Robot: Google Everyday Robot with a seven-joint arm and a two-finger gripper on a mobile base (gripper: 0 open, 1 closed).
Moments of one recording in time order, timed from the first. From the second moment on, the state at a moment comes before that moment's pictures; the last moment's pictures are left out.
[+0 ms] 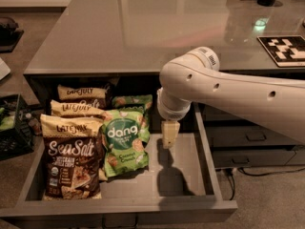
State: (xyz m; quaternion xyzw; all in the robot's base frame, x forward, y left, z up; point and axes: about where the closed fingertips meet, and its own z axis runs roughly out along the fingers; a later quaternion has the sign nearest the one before) arm 0.568 -0.050 0.717 -0.73 0.66 -0.06 0.17
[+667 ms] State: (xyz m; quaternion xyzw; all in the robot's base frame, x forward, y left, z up) arm 0.586 -0.045 0.709 -0.73 0.65 -0.05 0.18
